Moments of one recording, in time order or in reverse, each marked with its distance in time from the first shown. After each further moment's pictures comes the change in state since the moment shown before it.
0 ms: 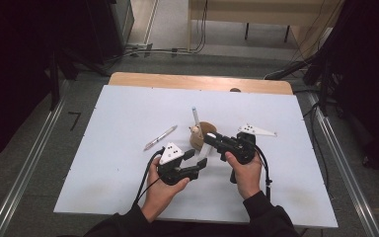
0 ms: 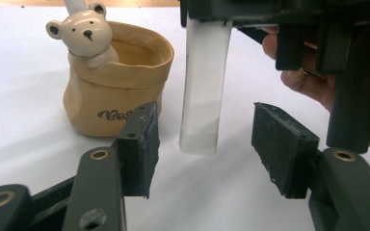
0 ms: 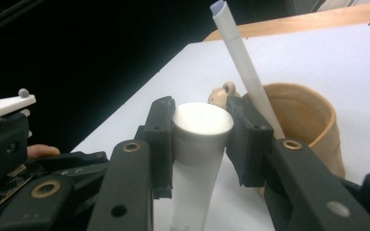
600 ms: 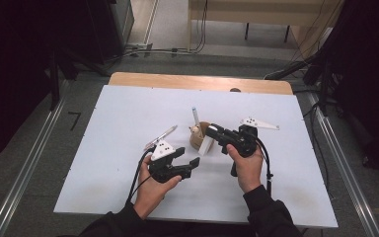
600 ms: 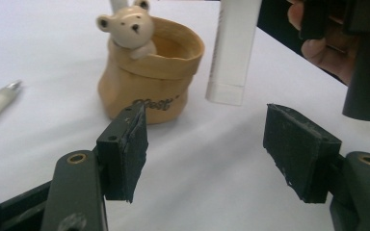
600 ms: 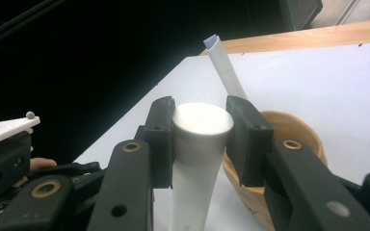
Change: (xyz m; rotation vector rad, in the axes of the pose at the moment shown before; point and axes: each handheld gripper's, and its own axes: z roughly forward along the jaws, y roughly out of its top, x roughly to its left) left arm 0.019 0.002 -0.013 0.021 0.046 -0.027; right arm -0.003 0.018 0.002 -0.028 -0.009 -0.004
